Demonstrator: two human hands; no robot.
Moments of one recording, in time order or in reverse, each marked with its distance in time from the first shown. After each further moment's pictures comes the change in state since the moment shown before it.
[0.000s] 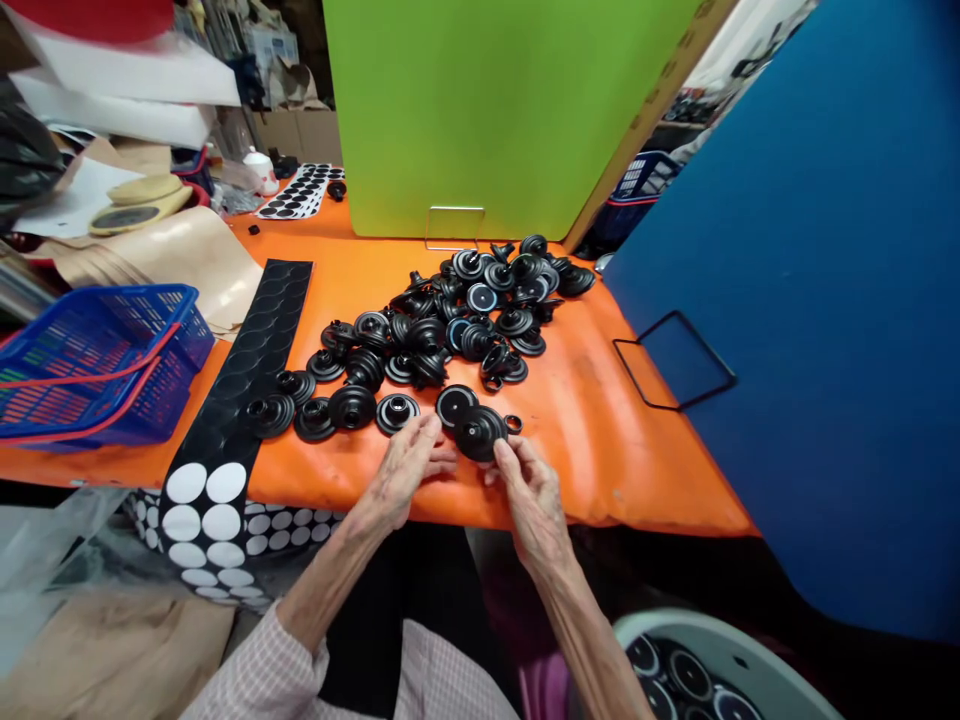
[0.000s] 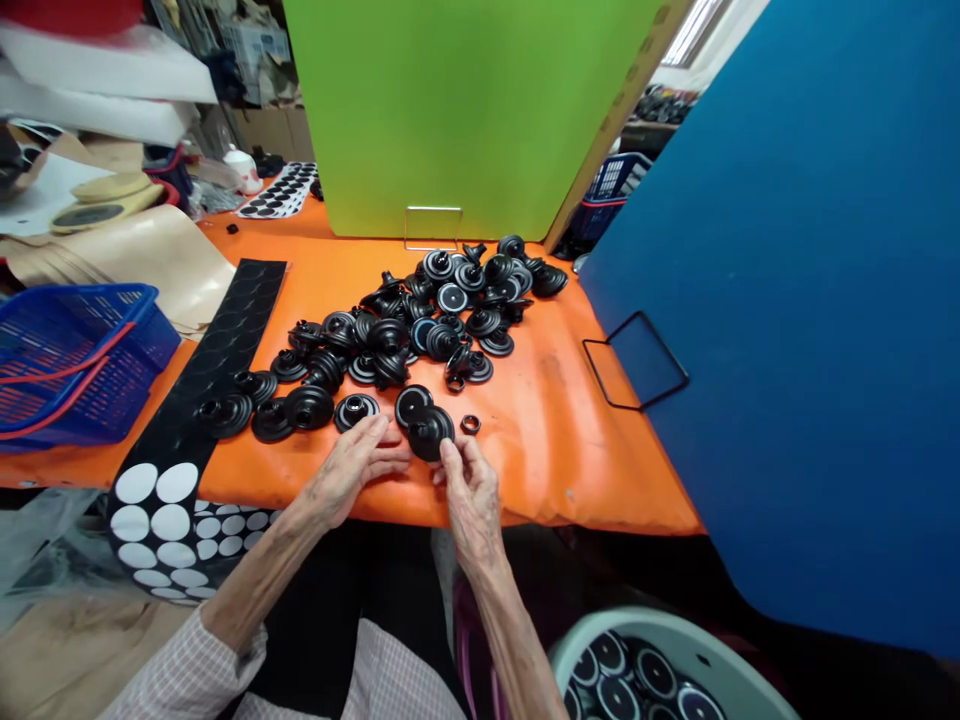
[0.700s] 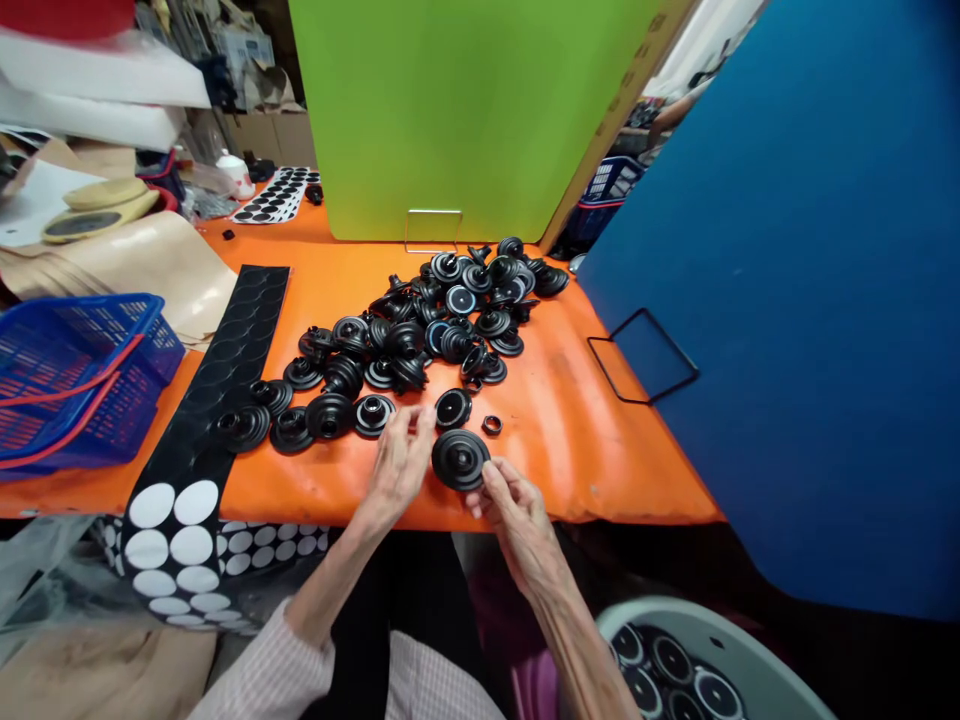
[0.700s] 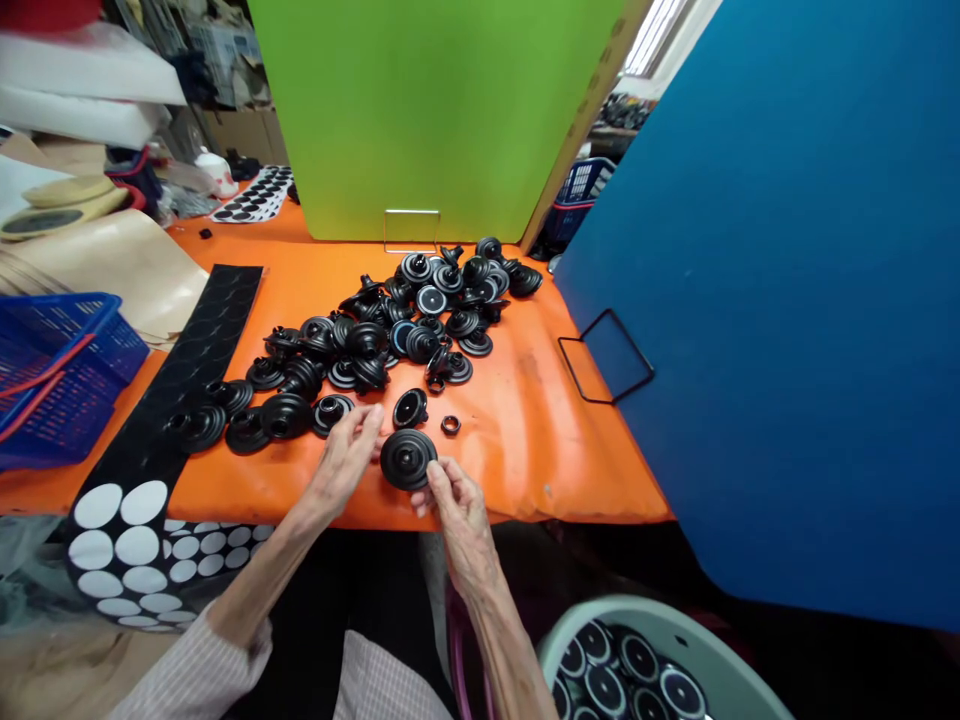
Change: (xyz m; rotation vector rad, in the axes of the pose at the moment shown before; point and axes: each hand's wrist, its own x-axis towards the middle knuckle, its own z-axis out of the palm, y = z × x) left_hand 0.019 -0.002 0.015 0.284 0.091 0.209; right_hand -0.018 0.004 -0.012 0.243 -0.160 0.138
